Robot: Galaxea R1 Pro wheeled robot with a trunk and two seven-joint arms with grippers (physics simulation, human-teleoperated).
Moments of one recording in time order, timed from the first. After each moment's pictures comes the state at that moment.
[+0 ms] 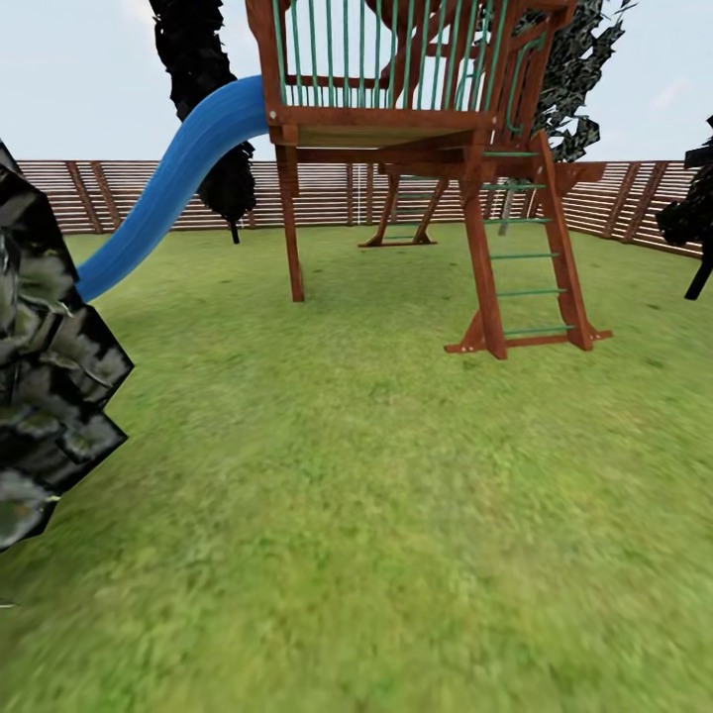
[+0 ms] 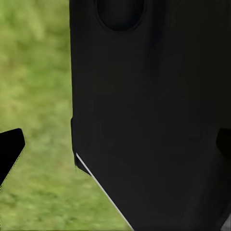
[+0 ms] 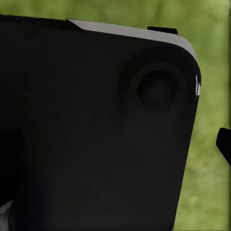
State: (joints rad) left arm 0.00 0.00 0.05 -0.09 0.01 -0.01 0.00; right arm -0.06 -0.01 0.01 -0.03 0.05 -0.17 0.10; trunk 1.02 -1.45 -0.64
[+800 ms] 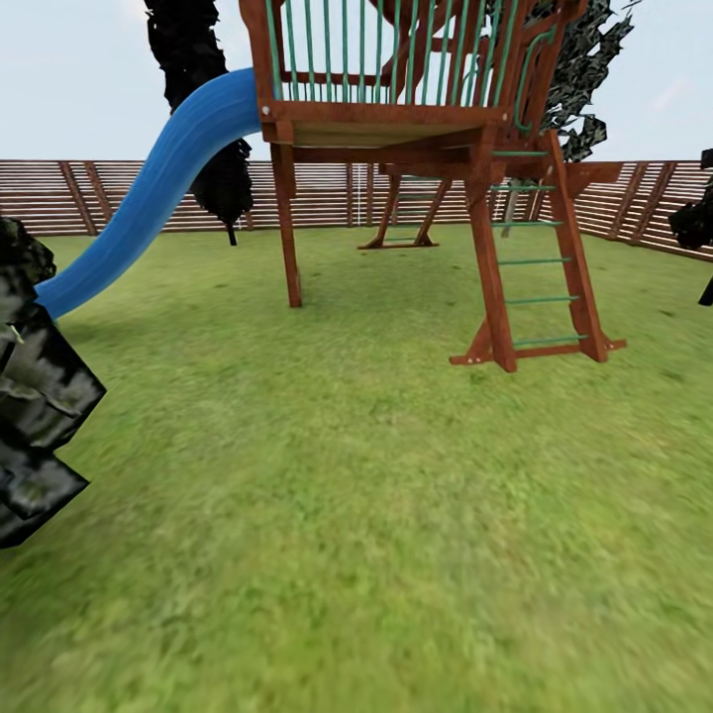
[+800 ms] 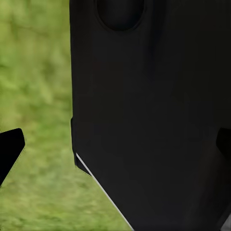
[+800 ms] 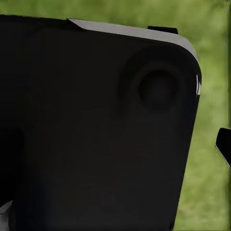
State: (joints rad) left arm 0.00 0.00 0.05 -0.09 0.01 -0.01 0.00; right arm -0.06 -0.01 0.01 -0.03 0.05 -0.17 0.10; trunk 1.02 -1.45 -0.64
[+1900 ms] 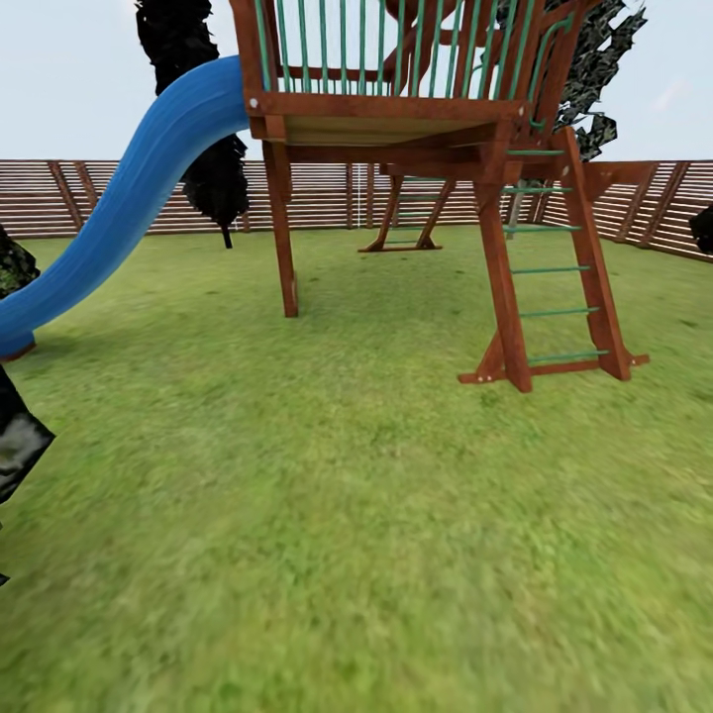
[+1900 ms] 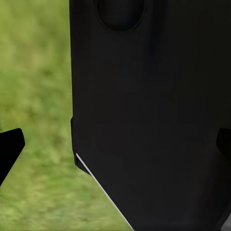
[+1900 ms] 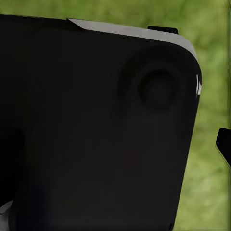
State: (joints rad) left arm 0.00 0.00 0.05 -0.09 0.01 -0.01 0.00; right arm -0.06 -0.01 0.01 -0.03 0.05 -0.17 0.11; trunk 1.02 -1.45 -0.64
